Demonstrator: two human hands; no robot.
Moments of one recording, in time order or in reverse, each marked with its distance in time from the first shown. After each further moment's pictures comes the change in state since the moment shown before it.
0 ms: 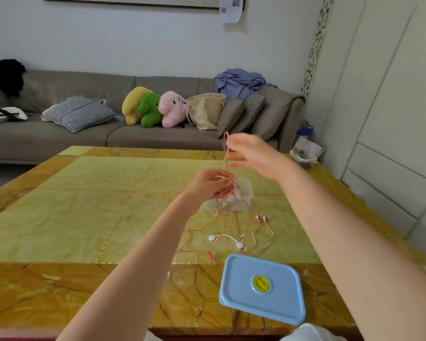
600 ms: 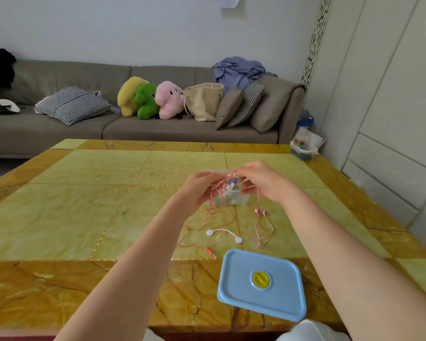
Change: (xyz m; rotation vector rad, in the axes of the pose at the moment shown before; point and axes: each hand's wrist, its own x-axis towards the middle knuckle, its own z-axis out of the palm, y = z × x) left_hand 0.010 -0.021 -0.003 -0.235 0.066 -0.207; right_hand -0.003 0.069 -0.004 -0.031 0.043 0.235
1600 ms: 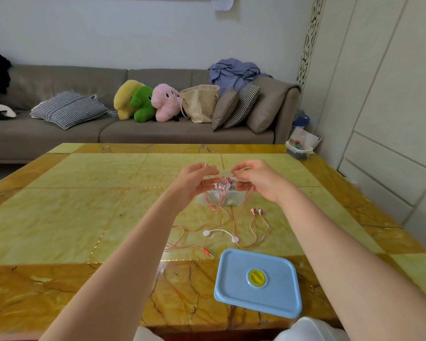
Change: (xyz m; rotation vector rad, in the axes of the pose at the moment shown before) left_hand -0.001 0.013 -0.002 0.028 -0.001 0.095; right_hand -0.007 0.003 -0.009 0.122 0.012 -0.069
